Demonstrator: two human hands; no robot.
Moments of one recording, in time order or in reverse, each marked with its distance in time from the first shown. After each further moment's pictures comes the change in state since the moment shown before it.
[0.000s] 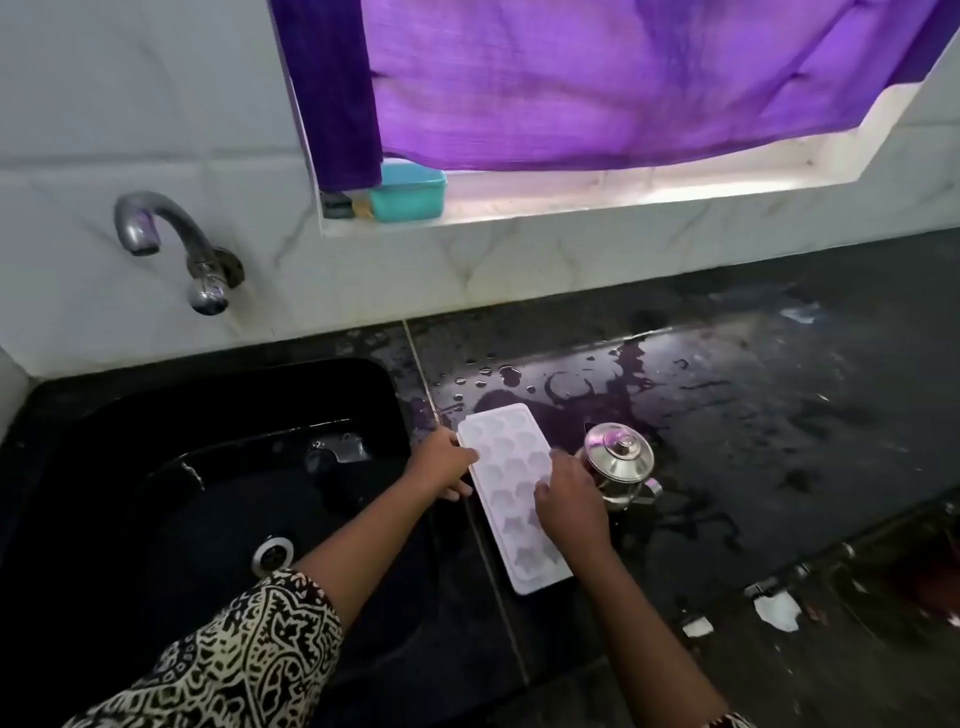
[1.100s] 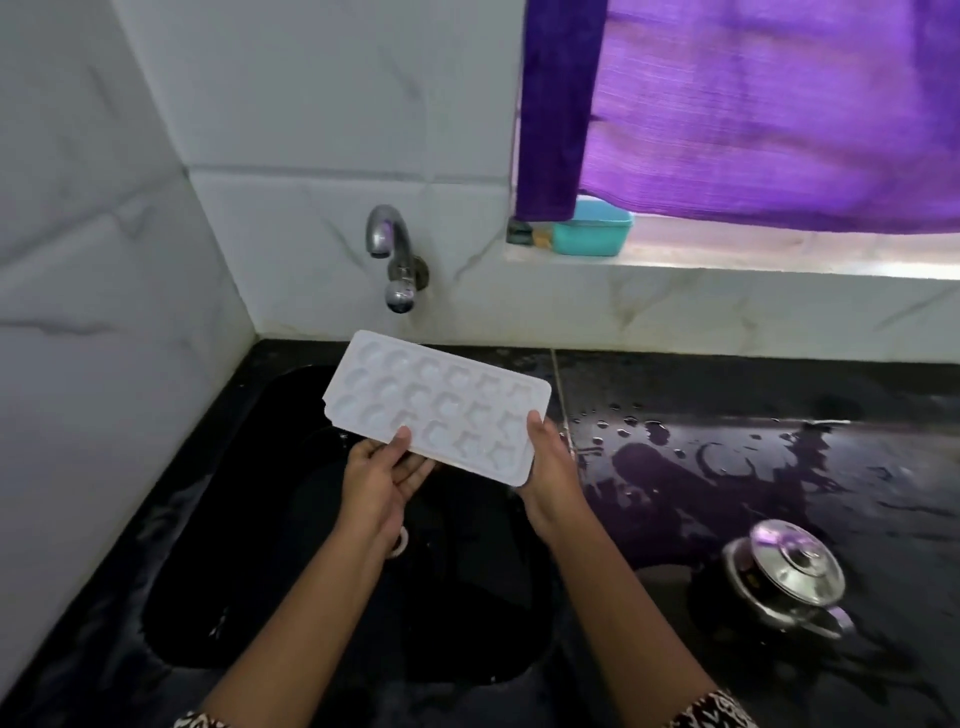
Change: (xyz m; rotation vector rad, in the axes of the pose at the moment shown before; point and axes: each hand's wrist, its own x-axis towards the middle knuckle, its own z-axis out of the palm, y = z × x) left_hand -0.092 -0.072 -0.153 -1.226 0.529 0.199; right_hand 0.014 -0.180 0.046 1.368 -0.514 0.122
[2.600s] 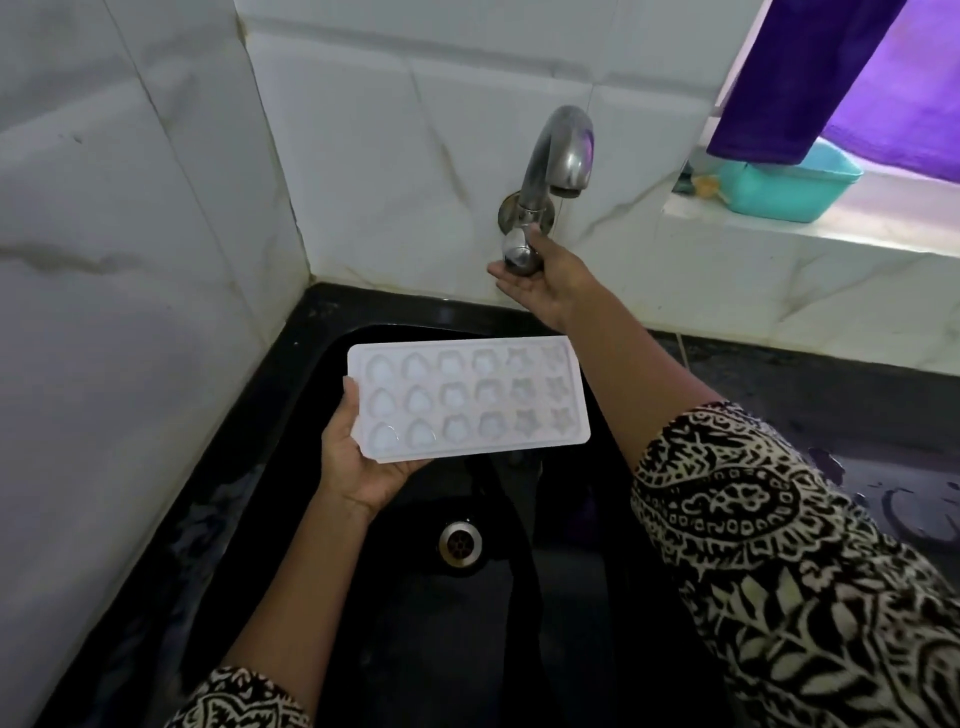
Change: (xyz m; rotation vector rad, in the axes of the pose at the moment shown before) left_hand 0.141 0.042 -0.118 -0.361 -0.265 -0.189; right_hand 0.218 -0.017 0.183 -0.111 -0.123 0.141
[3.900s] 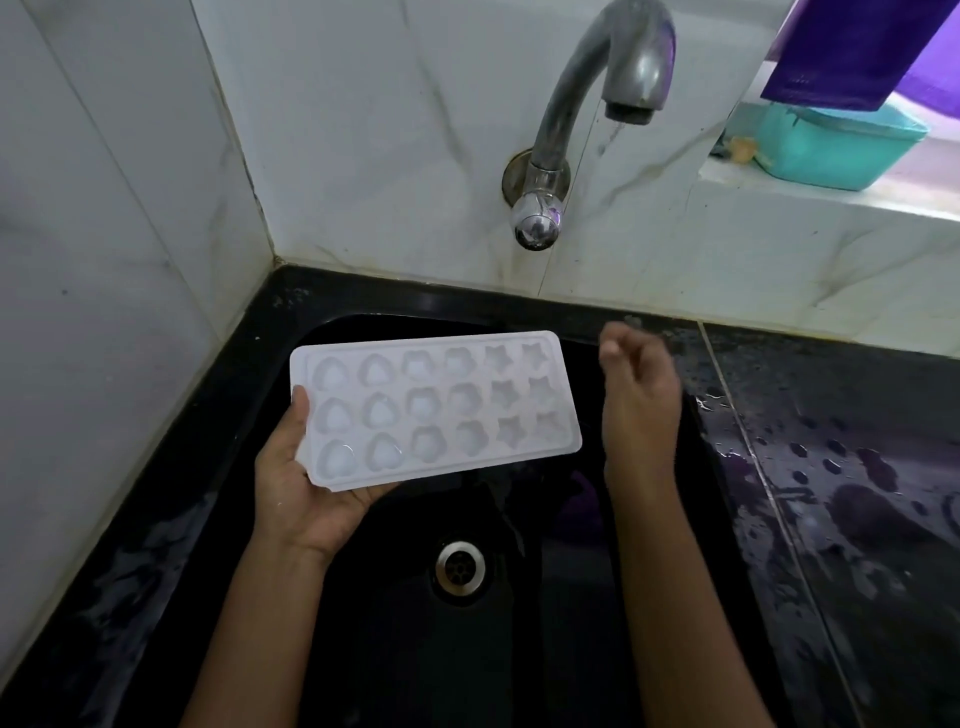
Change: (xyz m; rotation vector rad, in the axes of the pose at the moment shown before) left_hand 0.006 0.014 -0.022 -0.027 0.046 0.042; right_hand -0.071 0.101 -0.059 -0.367 0.533 -0.537
